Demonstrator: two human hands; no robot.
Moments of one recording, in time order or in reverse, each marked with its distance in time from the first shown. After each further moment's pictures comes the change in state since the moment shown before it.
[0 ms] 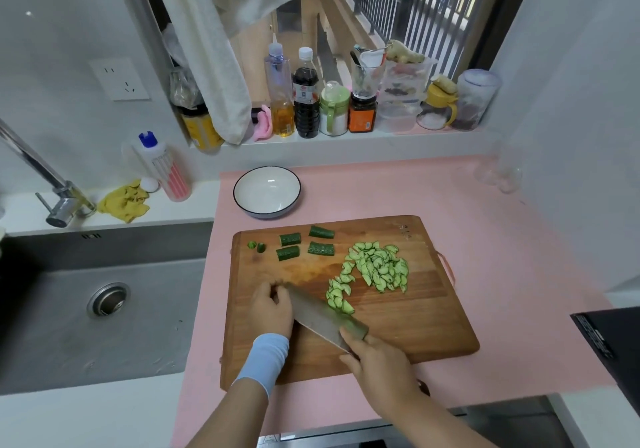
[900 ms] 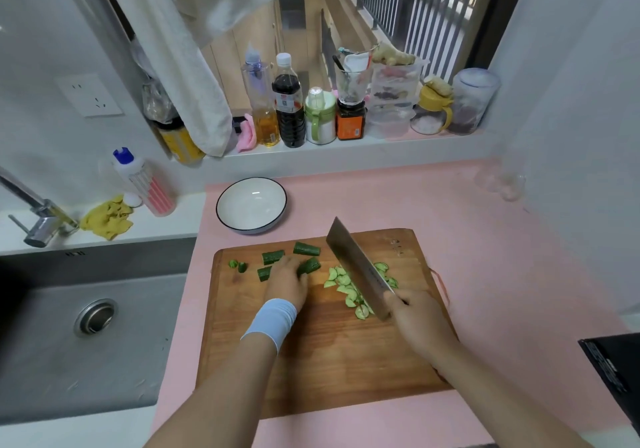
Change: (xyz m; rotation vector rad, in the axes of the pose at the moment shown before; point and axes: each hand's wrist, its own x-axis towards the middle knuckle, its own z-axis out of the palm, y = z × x) left_hand 0.069 0.048 0.081 0.476 -0.305 0.344; right_hand 0.076 0.082 -0.106 0.621 0.017 0.455
